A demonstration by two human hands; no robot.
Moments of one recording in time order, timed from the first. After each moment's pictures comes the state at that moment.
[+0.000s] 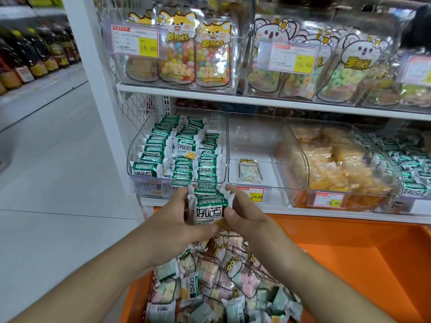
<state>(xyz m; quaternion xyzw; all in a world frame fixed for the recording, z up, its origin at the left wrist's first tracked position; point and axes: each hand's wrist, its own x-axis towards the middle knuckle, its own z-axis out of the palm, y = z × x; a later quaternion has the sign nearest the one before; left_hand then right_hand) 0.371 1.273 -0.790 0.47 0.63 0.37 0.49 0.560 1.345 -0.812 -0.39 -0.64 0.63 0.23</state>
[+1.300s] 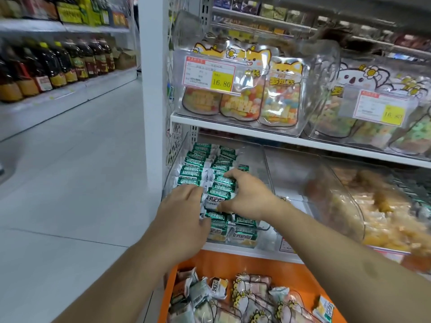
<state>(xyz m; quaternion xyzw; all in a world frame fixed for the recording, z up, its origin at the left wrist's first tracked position) 0.265 1.347 -0.811 0.60 0.75 0.25 0.11 0.405 1.488 -0.785 -0.47 -0.85 0.23 0.06</state>
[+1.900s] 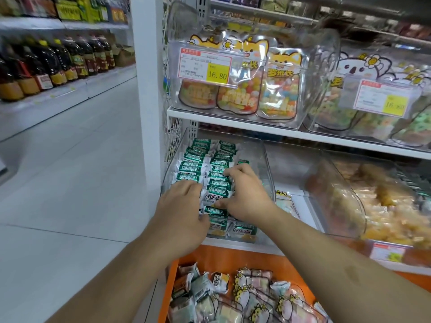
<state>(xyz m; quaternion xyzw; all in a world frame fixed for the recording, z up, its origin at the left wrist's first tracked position) 0.269 1.347 -0.808 0.59 0.76 0.24 0.11 0.401 1.478 -0.808 -0.48 -0.84 0.19 0.15</state>
